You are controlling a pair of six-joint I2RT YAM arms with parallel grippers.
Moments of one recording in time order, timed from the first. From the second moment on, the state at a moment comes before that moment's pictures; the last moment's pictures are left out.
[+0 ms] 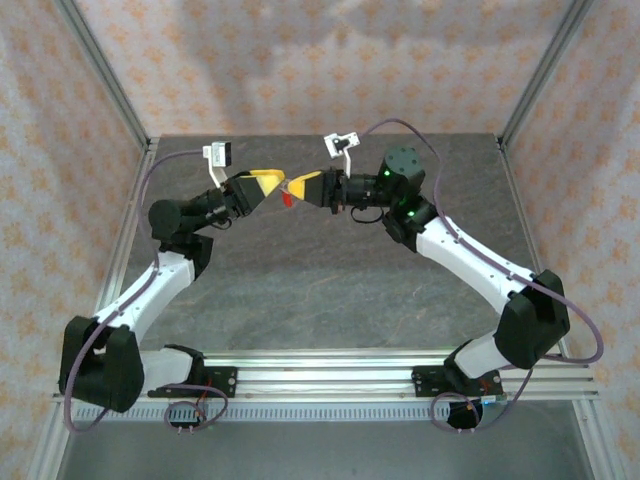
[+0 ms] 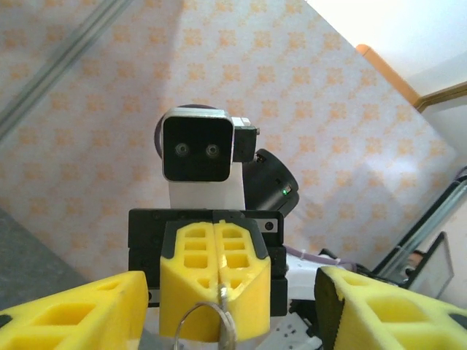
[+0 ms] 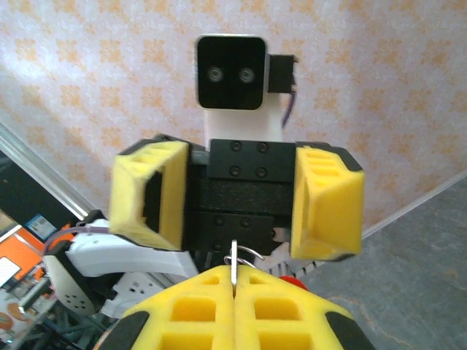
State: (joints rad) left arm -0.19 1.24 0.78 1.13 0.96 -1.37; right arm 0.62 1.47 1.22 0.43 -0.96 0.82
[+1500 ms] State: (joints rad) left arm -0.22 1.28 0.80 1.27 1.07 -1.52; right arm 0.62 1.52 1.22 0.73 -1.01 1.05
